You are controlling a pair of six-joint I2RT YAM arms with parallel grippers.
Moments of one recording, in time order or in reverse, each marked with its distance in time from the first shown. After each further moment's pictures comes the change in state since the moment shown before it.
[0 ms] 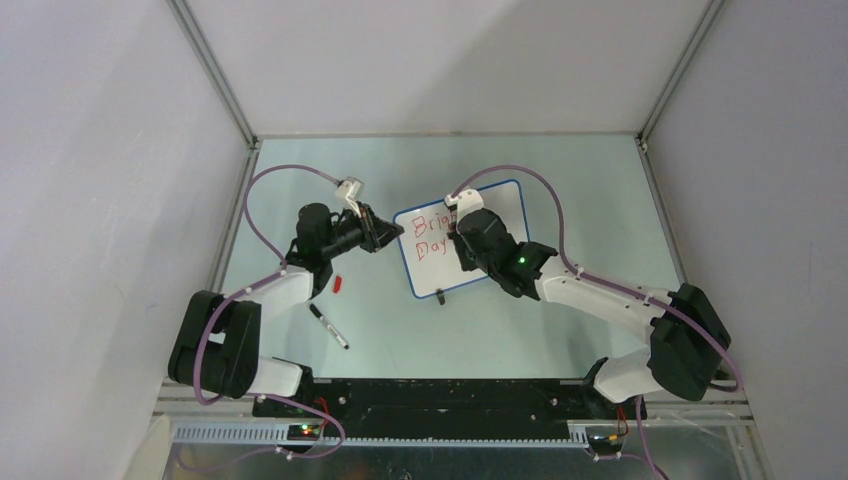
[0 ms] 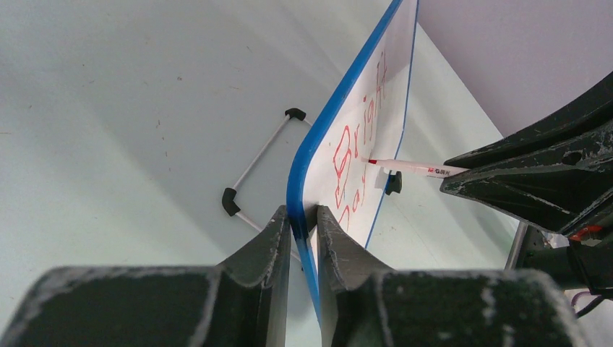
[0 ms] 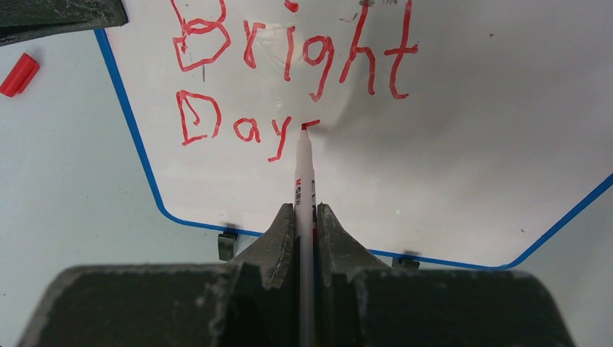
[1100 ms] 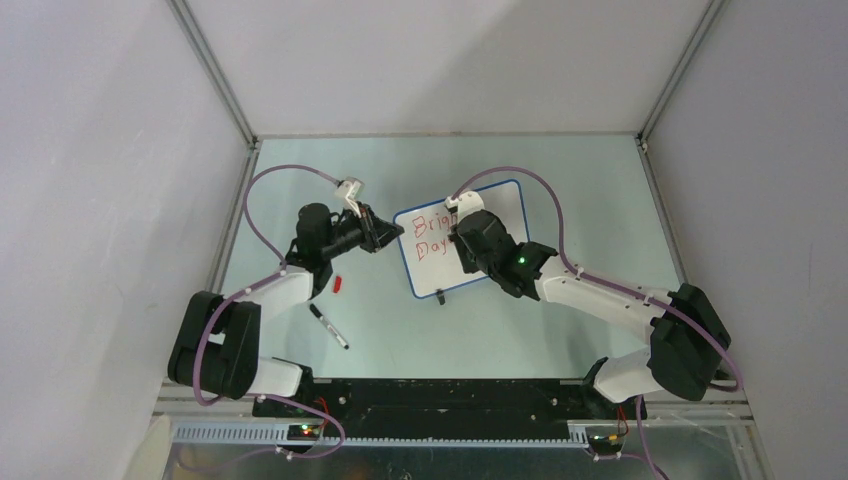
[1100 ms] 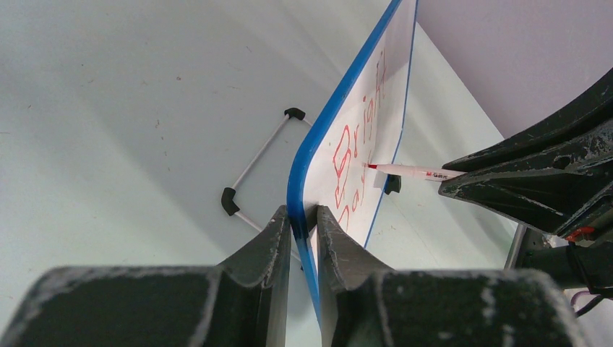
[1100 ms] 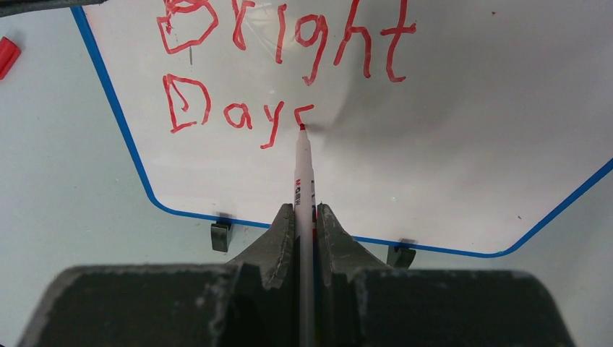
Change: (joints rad) left arm 0.000 -0.004 0.000 -0.005 0.000 0.001; right arm 0.001 0.000 0.000 -0.037 0.007 0.004
